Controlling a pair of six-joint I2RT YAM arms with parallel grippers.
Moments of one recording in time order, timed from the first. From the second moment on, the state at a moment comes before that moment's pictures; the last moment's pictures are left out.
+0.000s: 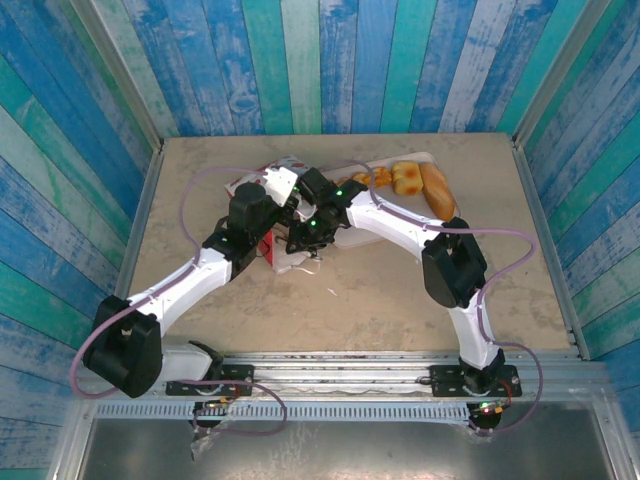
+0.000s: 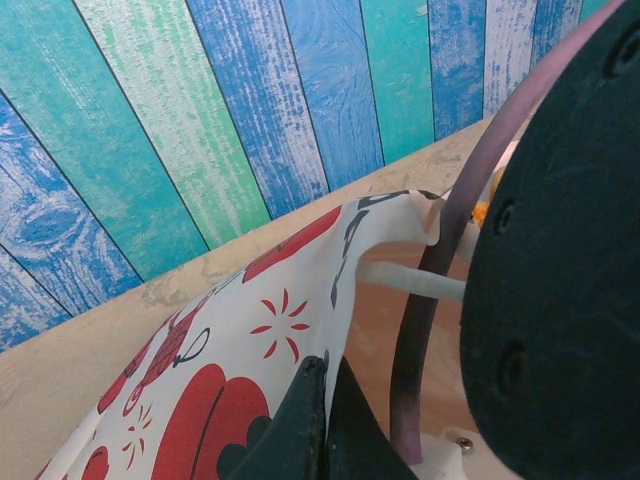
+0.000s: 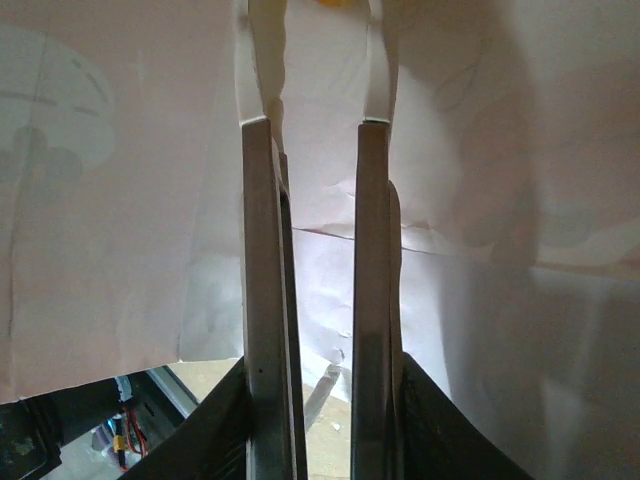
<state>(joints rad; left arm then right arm) -0.50 1.29 0.80 0.25 -0.08 0.20 0.81 2.11 1.80 -0.82 -0.45 0.50</state>
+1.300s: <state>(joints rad) -0.50 1.29 0.79 0.34 -0.26 0.18 0.77 1.76 1.50 -0.73 -0.42 0.57</state>
